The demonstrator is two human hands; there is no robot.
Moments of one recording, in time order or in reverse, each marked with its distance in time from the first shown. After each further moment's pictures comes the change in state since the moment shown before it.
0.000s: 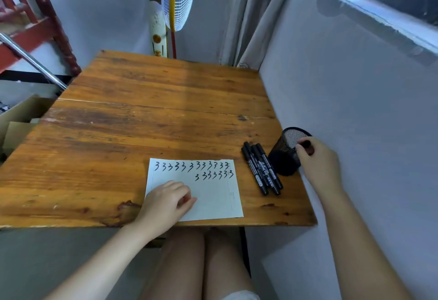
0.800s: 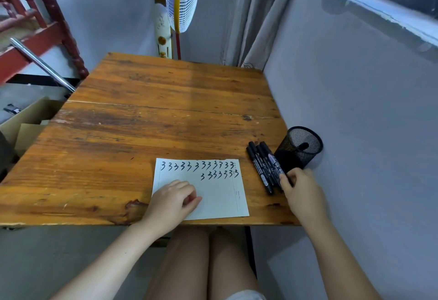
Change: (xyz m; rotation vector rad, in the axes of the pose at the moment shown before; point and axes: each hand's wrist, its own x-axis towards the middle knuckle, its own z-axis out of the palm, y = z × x) left_hand -0.001 0.001 -0.002 -0.063 -0.021 -0.032; right_hand -0.058 0.003 0.032 -0.237 -0.150 0.050
